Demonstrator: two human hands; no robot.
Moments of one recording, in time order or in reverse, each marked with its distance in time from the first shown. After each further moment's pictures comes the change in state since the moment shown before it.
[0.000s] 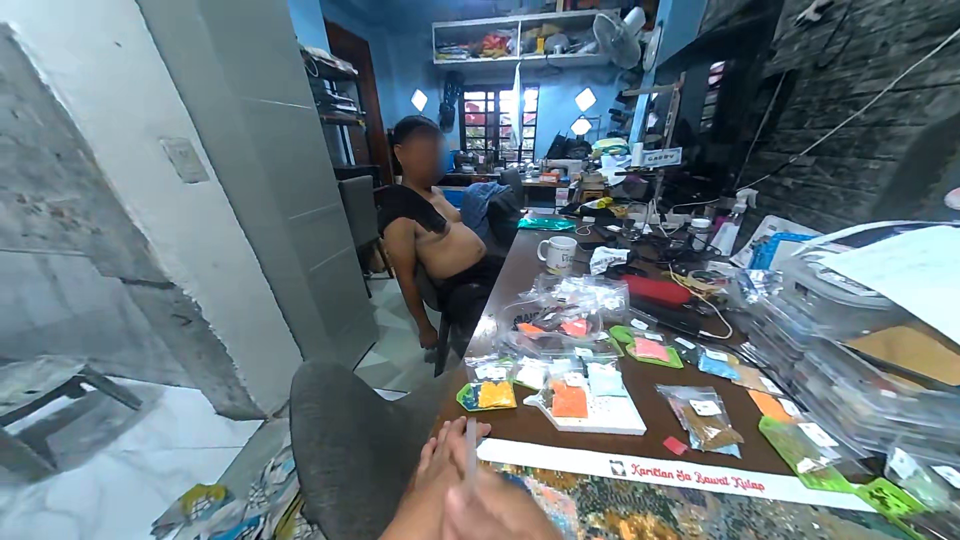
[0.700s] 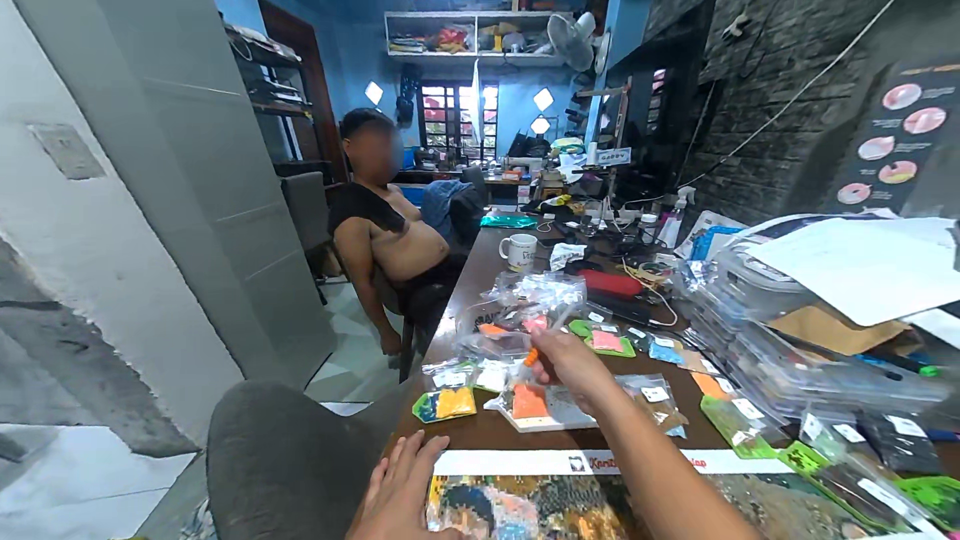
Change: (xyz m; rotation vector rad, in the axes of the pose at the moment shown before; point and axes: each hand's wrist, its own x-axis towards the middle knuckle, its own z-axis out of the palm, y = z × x) left_hand 0.003 0.032 -0.015 0.021 -0.138 -0.150; right_hand 0.067 0.032 -0.168 -0.073 0.495 0.379
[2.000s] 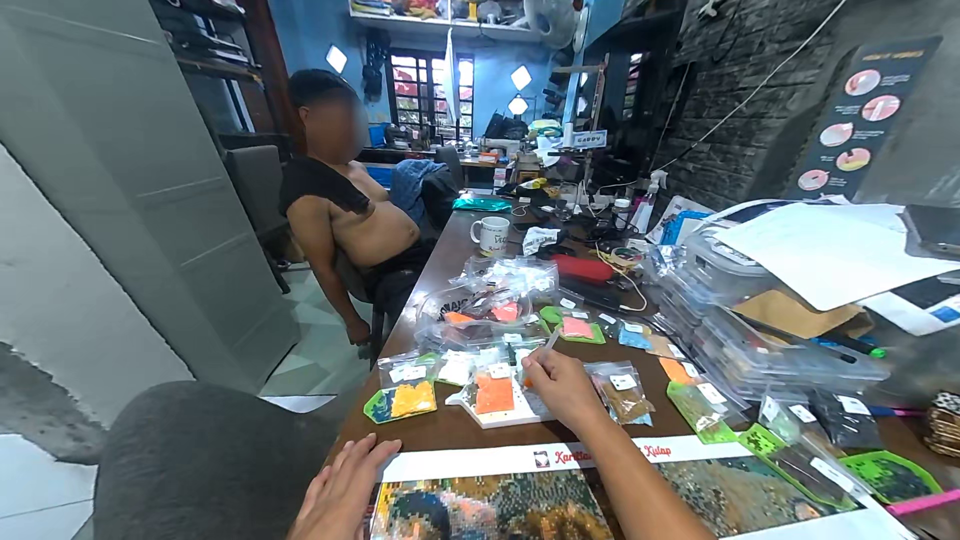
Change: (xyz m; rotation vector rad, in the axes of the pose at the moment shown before) left_hand -0.001 -0.011 -0.002 -0.027 0.002 0.068; right_hand -0.002 0.064 -0.030 -0.433 0.147 -0.148
